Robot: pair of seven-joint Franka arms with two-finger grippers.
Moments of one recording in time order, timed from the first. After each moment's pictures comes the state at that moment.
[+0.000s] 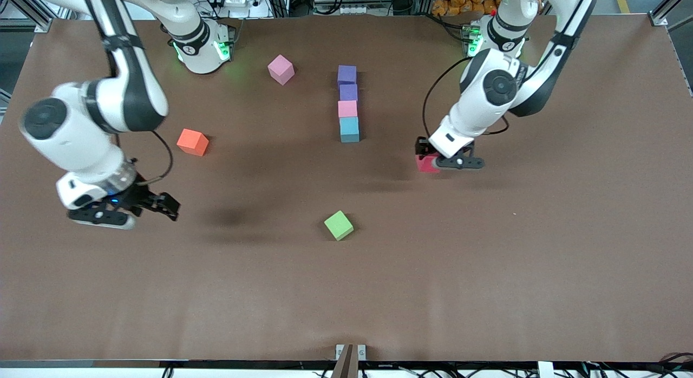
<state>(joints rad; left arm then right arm) 0.02 0.21 -0.58 -2.23 -0.12 2.48 -0.47 0.17 0.20 -0.09 -1.82 0.00 2.18 0.21</state>
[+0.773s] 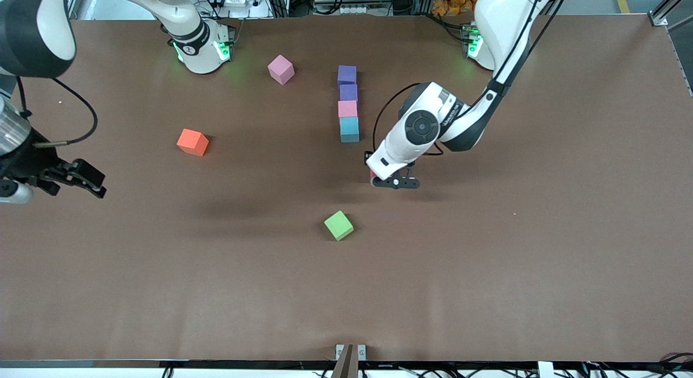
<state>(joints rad) -0.46 0.54 -0.27 -1.82 -0.12 2.27 -0.57 0.12 0.10 -0.11 -1.58 -0.01 1.87 0.09</state>
